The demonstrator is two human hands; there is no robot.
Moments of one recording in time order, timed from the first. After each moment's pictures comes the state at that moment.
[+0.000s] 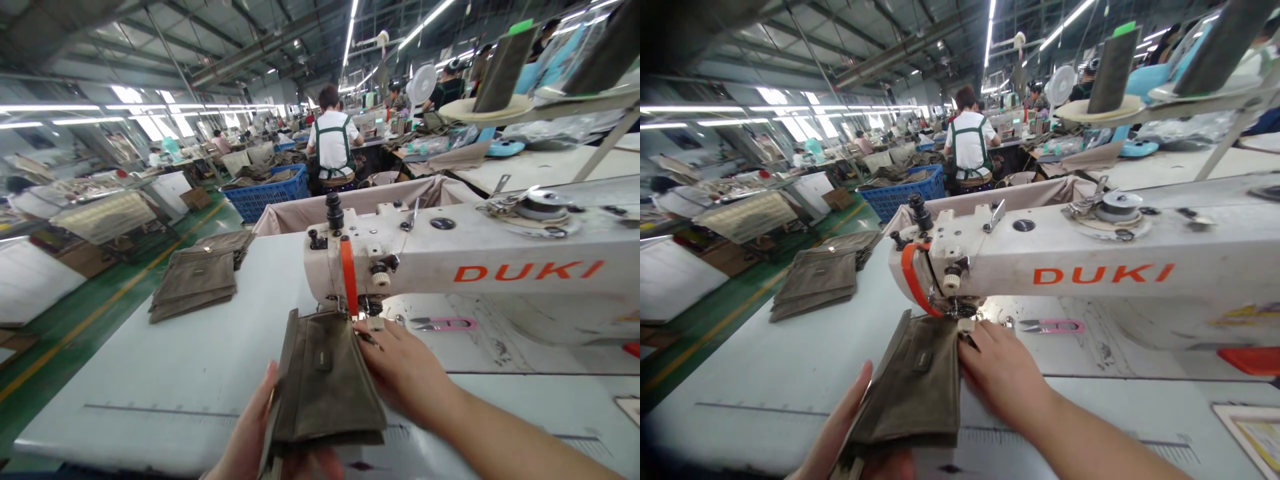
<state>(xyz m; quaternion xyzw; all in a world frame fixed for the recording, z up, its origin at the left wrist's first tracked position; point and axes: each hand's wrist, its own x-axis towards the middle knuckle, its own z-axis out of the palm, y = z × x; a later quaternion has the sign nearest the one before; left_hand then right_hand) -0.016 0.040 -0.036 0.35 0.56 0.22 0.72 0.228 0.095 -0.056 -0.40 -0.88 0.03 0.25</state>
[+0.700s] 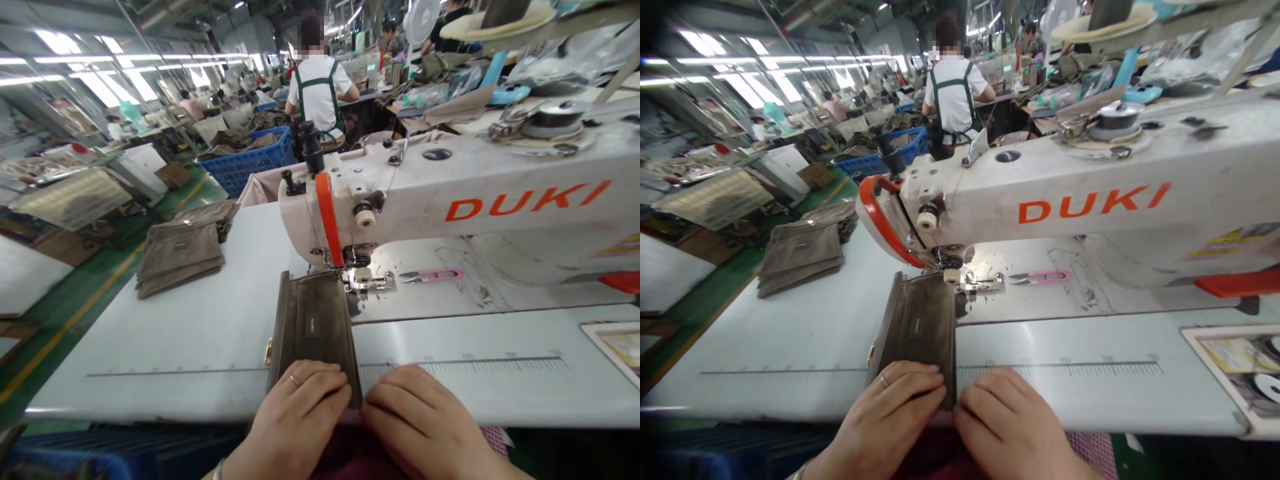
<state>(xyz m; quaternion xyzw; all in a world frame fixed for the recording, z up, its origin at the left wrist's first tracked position) 0.007 0.013 -0.047 0.93 0.30 0.19 0.12 0.229 -0.010 -0.071 -0.35 -0.86 0.08 0.37</state>
